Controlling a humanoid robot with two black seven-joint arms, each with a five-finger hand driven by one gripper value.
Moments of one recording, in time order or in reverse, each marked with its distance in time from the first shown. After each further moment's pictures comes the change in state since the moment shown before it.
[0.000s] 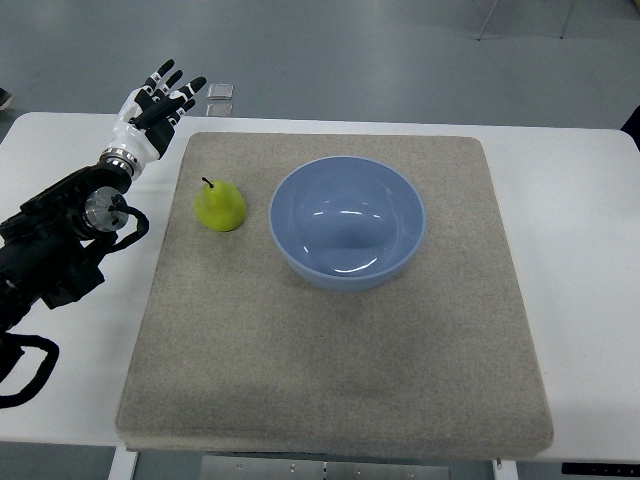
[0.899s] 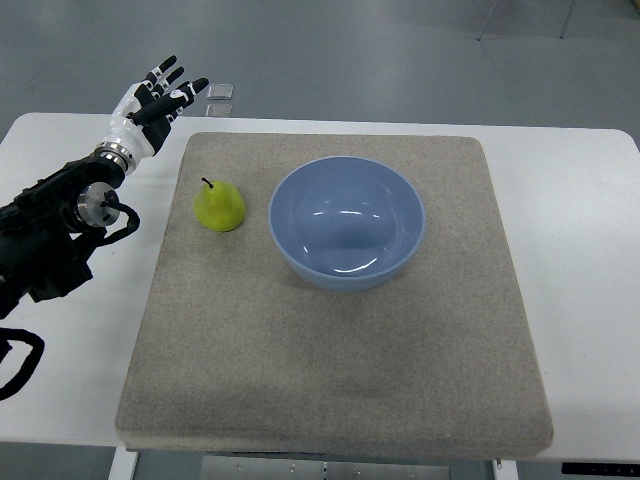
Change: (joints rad) left arm -0.040 0.045 0.105 0.000 0.019 -0.007 0.007; right arm 0.000 0.000 0.000 -0.001 0.000 0.000 0.000
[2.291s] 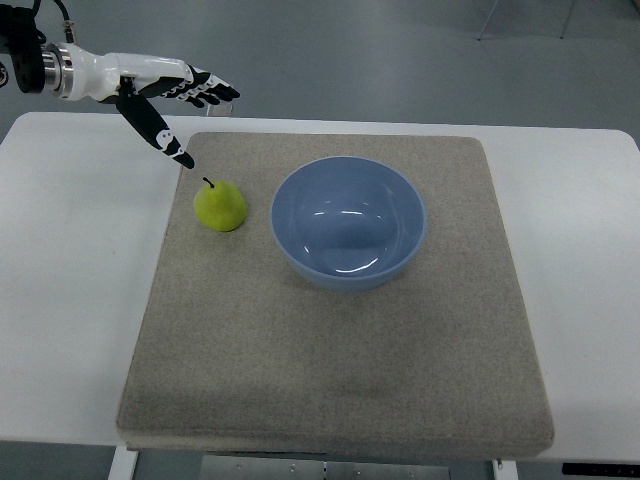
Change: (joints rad) left arm -0.418 0.503 0.509 -0.606 0.961 -0.327 -0.002; right arm 0.000 0.000 0.000 0.000 0.000 0.000 0.000
